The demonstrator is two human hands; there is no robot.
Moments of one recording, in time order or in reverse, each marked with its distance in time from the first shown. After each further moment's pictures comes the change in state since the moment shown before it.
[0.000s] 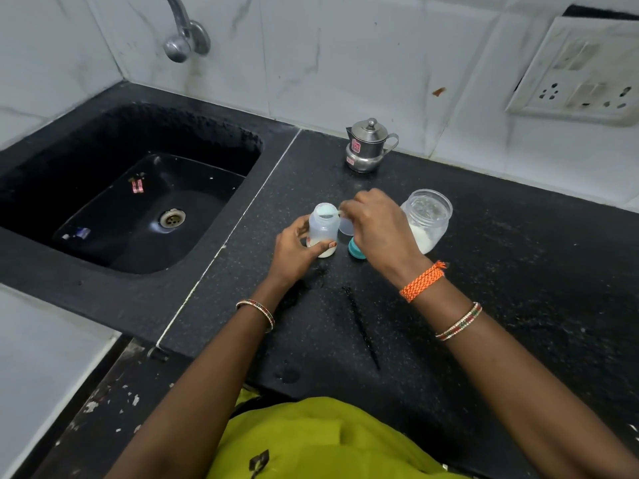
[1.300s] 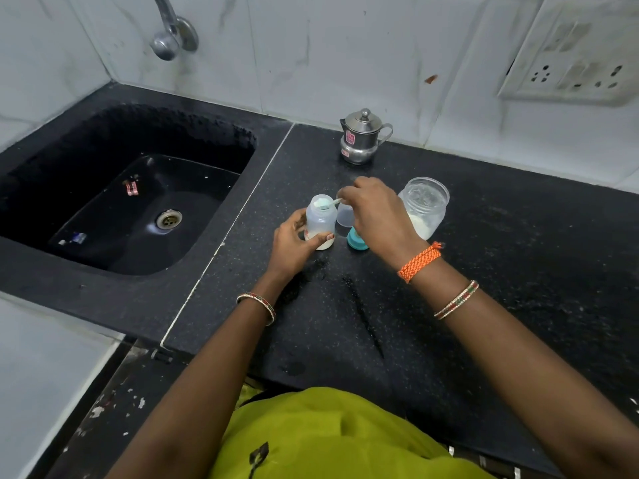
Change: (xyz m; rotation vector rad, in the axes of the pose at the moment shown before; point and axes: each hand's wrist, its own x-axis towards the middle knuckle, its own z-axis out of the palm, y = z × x) left_hand 0.000 -0.001 -0.002 0.025 -0.015 -0.016; right_hand 0.007 0.004 0.004 0.008 -0.055 0.112
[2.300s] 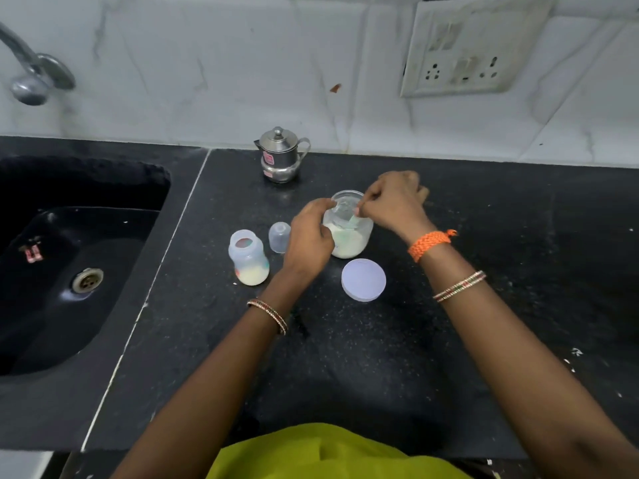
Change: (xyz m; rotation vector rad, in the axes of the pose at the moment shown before) left_hand 0.034 0.083 0.112 0.272 -0.166 0.238; right_hand -0.006 0.116 -0.040 0.231 0.009 0.721
